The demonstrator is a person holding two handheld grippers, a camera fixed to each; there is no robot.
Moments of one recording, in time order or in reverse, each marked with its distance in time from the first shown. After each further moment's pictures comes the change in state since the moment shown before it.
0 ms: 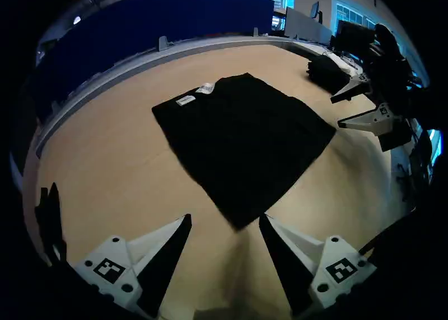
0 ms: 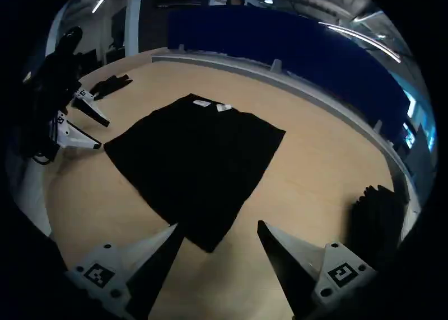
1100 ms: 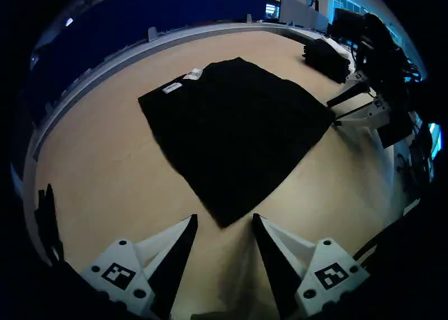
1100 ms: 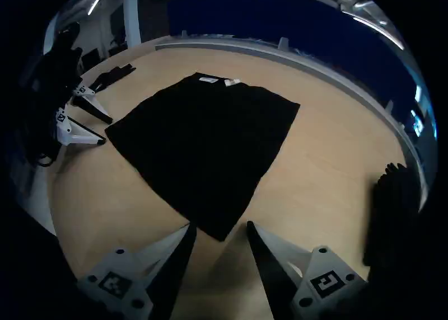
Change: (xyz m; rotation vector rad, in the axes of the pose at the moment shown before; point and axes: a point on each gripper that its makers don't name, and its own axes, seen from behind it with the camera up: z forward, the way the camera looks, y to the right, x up) left arm -0.015 0.016 0.012 -0.001 -0.070 0.033; right arm -0.033 -0.020 0.014 0.082 -0.081 0.046
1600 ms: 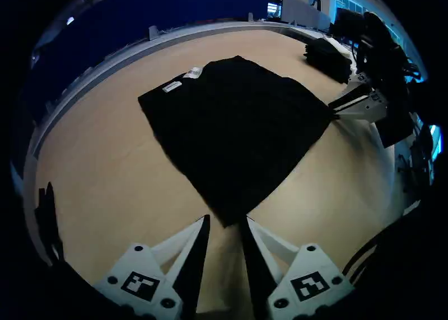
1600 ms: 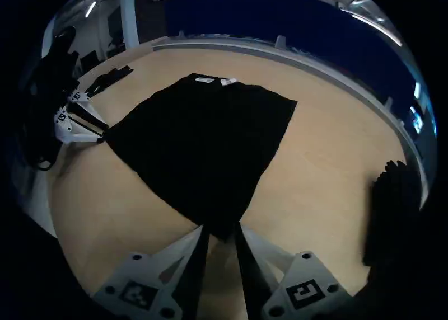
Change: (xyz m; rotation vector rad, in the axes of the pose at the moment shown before) left arm 0.000 0.004 0.002 0.008 -0.009 -0.008; right arm -0.002 0.006 -0.001 0.001 -0.003 0.019
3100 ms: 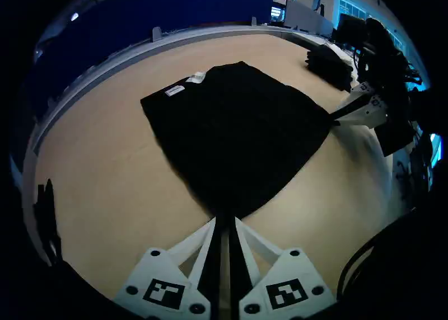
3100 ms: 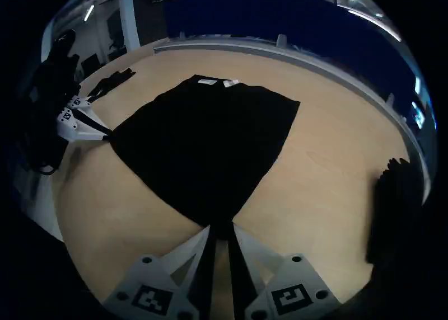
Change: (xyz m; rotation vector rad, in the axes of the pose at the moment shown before) left arm 0.010 0.004 -0.007 -0.006 0.020 -0.038; right arm 0.006 -0.004 -0.002 0.032 -0.001 0.020
